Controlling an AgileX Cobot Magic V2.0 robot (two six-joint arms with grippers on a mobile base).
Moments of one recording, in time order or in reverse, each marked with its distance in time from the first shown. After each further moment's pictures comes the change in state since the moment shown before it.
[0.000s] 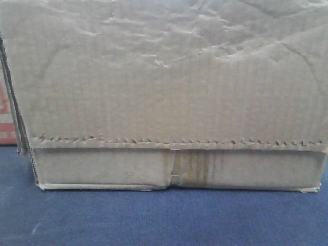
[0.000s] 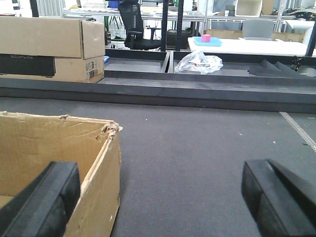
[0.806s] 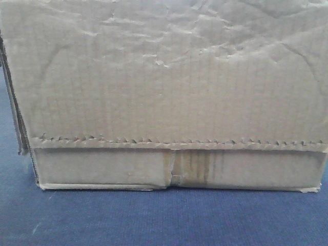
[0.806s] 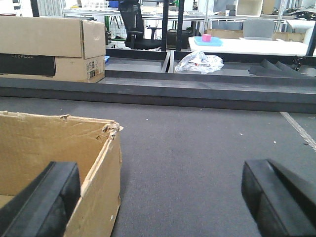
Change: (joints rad) left arm -0.118 -0.329 -0.409 -0.022 0.046 -0.164; right arm 0.000 0.000 0.000 0.000 0.000 0.000
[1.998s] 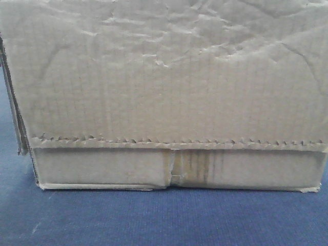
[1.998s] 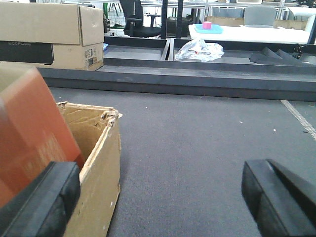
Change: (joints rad) left arm -0.537 0.370 -0.047 0.081 0.047 -0.305; right arm 0.000 0.000 0.000 0.000 0.042 0.000
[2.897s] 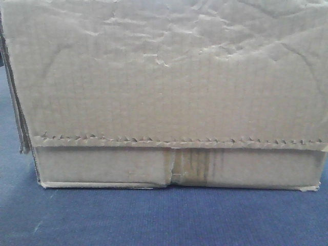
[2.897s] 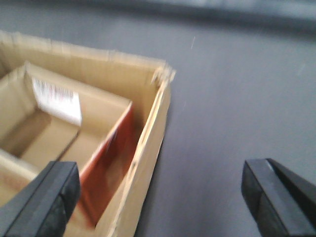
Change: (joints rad) left arm 0.180 -0.299 0.098 0.056 -0.008 0.128; right arm 0.153 0.423 -0.553 0.018 0.570 0.000
